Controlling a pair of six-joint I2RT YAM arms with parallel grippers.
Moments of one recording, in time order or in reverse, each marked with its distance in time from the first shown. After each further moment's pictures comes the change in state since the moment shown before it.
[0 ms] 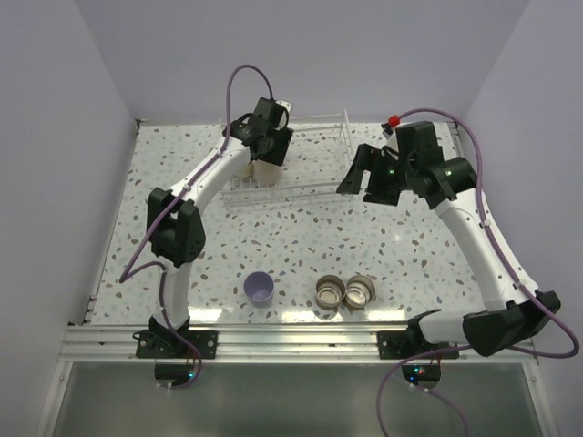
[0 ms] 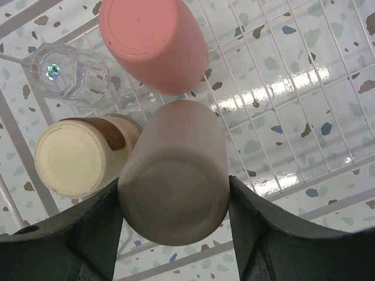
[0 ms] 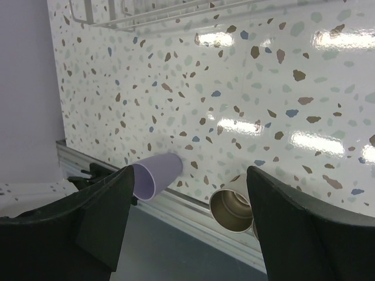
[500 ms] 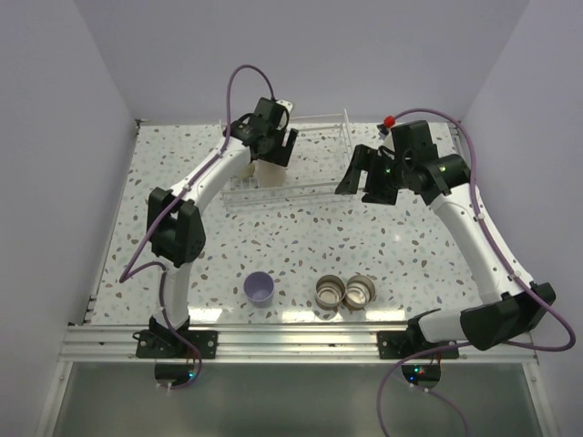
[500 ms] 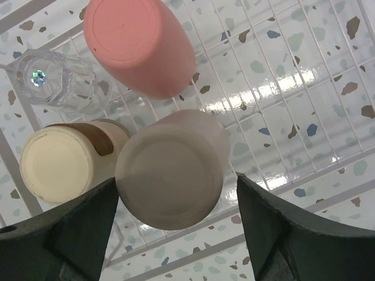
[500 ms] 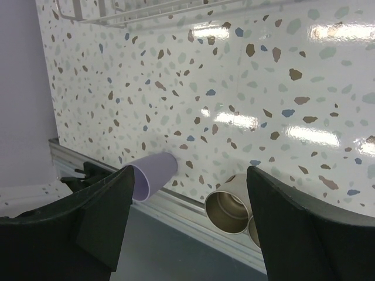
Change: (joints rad) left arm 0.000 0.000 -0.005 0.023 0.033 -0.008; right arm 0.000 0.037 0.000 0.000 -0.001 -0.014
